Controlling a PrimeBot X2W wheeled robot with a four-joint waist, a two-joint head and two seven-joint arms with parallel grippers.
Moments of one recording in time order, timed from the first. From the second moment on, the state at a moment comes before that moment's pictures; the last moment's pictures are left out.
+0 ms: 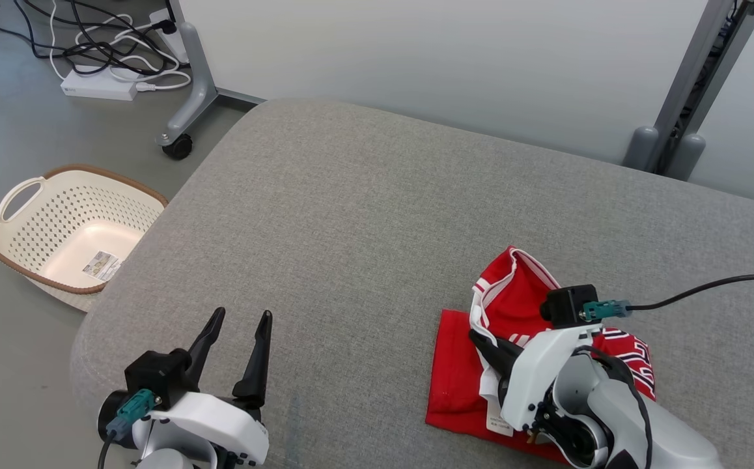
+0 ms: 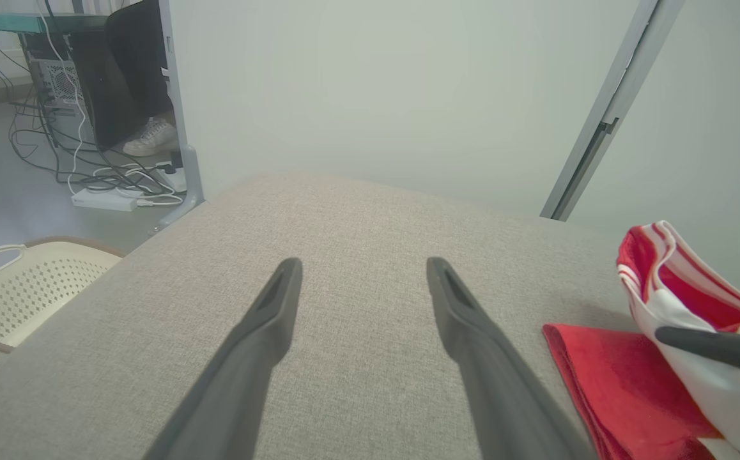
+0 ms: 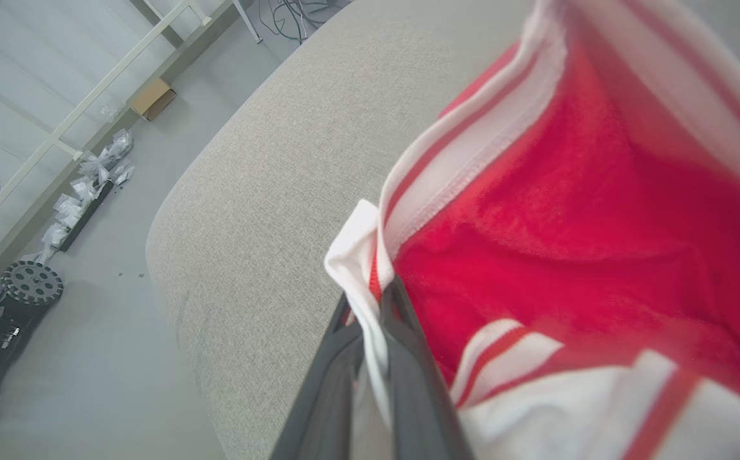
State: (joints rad) left arm -0.17 0.21 -0.41 0.35 -0.54 0.02 -0.26; right arm -0.52 -0.19 0.80 0.64 0.98 0.13 0.07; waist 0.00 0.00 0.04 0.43
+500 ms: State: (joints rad) left arm -0.17 0.21 -0.40 0.35 -0.54 0.02 -0.26; right arm -0.59 -0.15 0.92 0.70 1.07 0.13 0.00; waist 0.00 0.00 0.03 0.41
